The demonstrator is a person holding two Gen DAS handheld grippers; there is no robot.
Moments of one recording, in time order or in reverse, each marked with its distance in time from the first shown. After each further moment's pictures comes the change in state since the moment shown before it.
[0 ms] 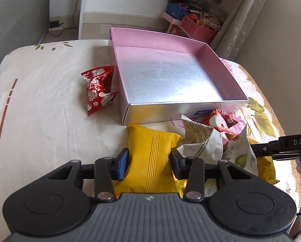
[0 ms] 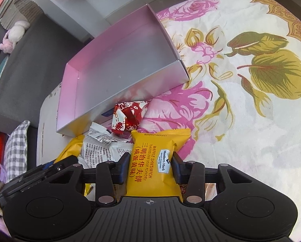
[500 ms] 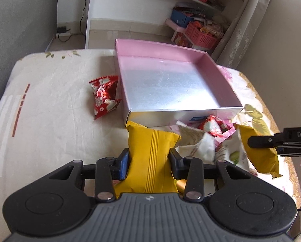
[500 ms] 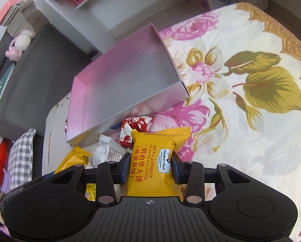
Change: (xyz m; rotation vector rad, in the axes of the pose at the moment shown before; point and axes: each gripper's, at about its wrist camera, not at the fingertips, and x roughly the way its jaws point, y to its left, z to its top) left arm -0.026 -0.010 0.000 -0.016 -0.048 0.027; right arm -0.029 0.004 0.002 -0.006 -0.082 0.012
